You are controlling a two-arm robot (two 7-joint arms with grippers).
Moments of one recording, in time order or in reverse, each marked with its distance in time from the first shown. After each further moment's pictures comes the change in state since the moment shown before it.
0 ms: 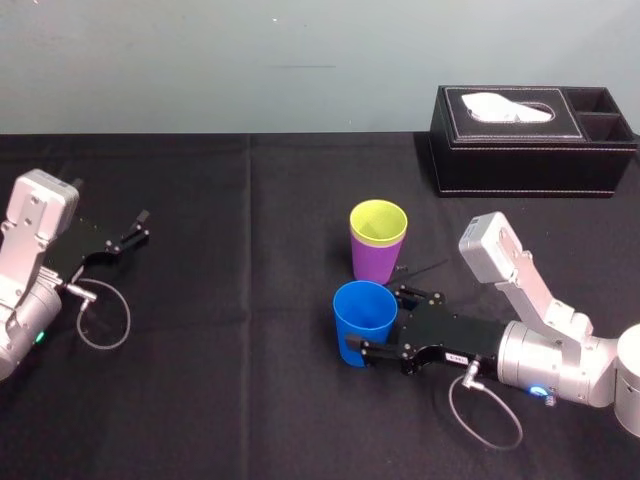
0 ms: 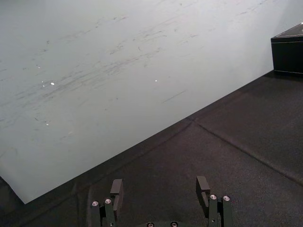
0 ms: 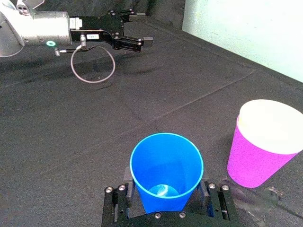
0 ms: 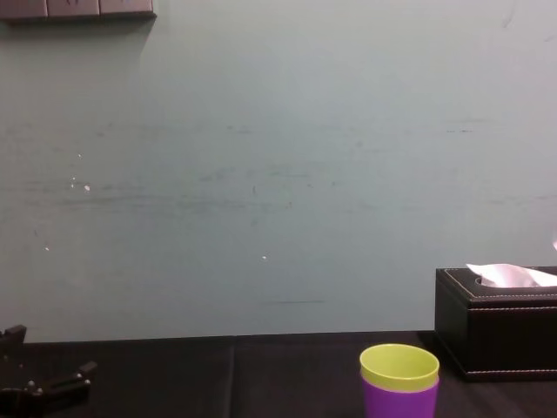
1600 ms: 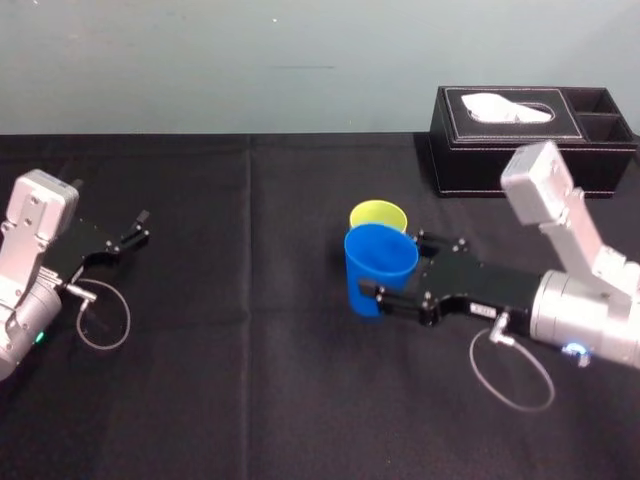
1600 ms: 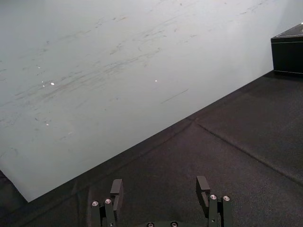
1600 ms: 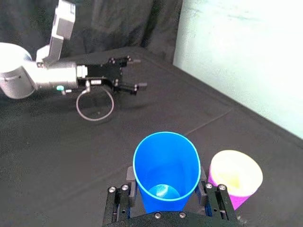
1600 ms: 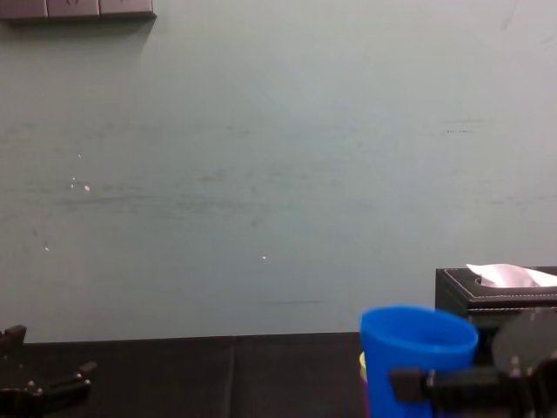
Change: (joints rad) left arm 0.000 0.000 0.000 0.000 0.000 0.000 0.000; right arm -0.025 0.084 0.094 -0.228 0.078 0.113 -0.052
